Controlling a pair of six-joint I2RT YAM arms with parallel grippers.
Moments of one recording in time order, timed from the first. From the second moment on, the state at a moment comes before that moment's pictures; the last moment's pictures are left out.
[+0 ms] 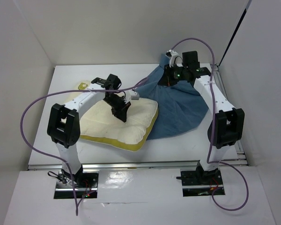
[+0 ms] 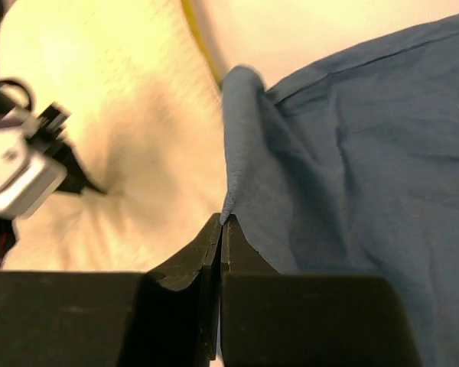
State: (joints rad) left arm -0.39 1.85 1.53 -1.09 0.69 0.68; right arm 0.20 1.76 1.64 -0.55 -0.66 -0.02
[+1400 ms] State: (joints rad) left arm -0.35 1.95 1.69 -0.73 0.32 0.08; right arm 0.37 1.89 1.66 -0.79 -0.81 -0.19
